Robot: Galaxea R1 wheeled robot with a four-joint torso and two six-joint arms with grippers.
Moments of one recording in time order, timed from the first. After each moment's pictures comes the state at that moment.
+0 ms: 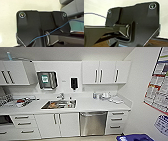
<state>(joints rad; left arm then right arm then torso) 1.49 2.84 -2.42 0.01 -0.05 0.00 -1.53 2.71 -2.23 -0.01 -0.01 -0.09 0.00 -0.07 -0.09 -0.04</state>
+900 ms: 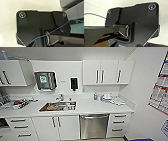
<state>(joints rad) 1.49 2.84 -2.42 0.01 -0.05 0.00 -1.52 2.71 -2.24 -0.01 -0.01 -0.09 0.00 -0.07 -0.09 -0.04</state>
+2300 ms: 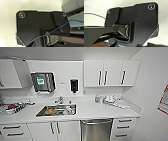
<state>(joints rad) 1.49 2.84 -2.42 0.01 -0.05 0.00 -1.53 2.71 -2.25 -0.01 -0.01 -0.09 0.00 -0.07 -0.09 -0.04</state>
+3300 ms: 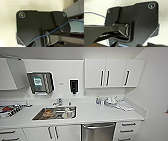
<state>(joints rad) 1.49 2.84 -2.42 0.01 -0.05 0.00 -1.53 2.71 -2.25 -0.01 -0.01 -0.09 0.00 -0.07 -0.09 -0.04</state>
